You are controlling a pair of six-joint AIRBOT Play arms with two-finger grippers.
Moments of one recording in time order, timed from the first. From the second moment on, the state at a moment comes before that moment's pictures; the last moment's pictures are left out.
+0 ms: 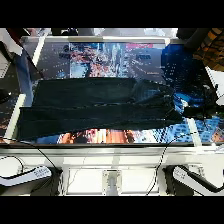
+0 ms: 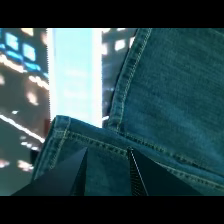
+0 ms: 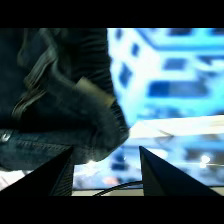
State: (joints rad) left arm 0.75 -1.32 1.23 1.11 -1.00 -1.07; right arm -0.45 -1.14 0.91 -1.40 1.18 1.20
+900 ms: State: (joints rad) left arm 1.00 -1.36 1.05 1.37 -1.40 -1.08; right arm -0.45 -1.17 0.72 -1.28 1.03 1.09
